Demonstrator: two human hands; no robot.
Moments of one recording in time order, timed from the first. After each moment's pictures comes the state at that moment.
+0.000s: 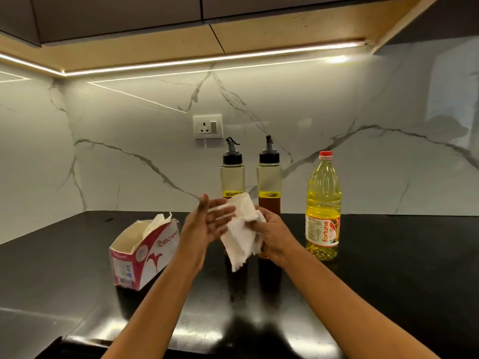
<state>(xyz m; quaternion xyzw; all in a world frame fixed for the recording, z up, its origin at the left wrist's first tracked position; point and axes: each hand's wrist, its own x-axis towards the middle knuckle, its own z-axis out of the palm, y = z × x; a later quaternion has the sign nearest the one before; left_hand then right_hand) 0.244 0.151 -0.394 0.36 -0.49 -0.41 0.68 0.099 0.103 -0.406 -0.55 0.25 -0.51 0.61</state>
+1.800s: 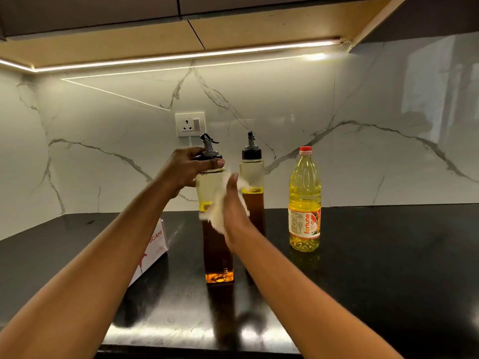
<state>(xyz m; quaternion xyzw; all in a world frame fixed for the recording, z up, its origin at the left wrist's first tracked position) 0.252 0.119 -0.288 0.48 -0.66 -0.20 0.54 0.144 0.121 -0.372 -0.53 0.32 -0.51 0.59</state>
